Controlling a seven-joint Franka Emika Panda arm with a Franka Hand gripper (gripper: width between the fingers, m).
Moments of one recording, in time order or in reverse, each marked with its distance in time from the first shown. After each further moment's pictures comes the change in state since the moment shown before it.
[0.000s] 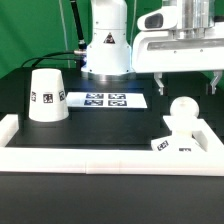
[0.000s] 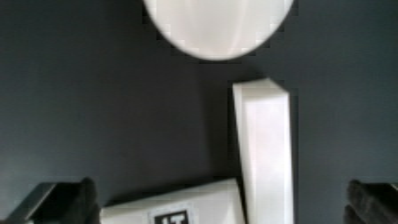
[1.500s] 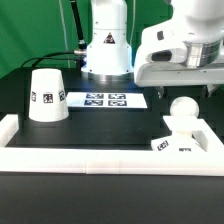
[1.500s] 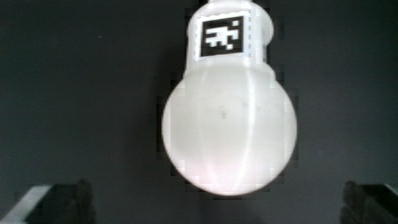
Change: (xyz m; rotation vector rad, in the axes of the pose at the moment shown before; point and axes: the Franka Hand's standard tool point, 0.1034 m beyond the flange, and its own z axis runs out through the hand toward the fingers) arm -0.020 0.007 0.009 -0.041 -0.598 -0.088
